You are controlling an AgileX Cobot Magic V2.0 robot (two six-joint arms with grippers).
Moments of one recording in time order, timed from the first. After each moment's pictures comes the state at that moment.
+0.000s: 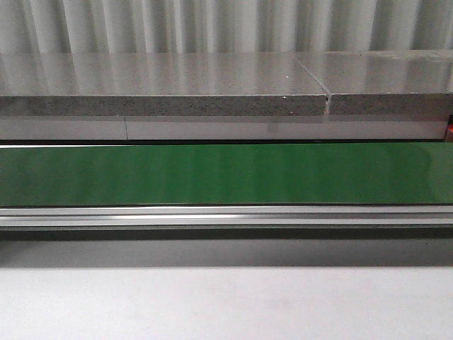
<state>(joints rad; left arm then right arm) 0.32 1.59 -1.40 -0.07 1.08 -0.05 0.20 0.30 -0.56 -0.03 0.78 0.10</state>
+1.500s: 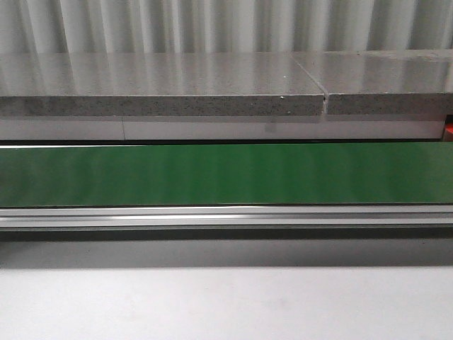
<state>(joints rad) 0.17 1.56 -1.35 -0.11 0.99 -0.12 0.20 0.30 -0.56 -0.03 0.78 0.10</state>
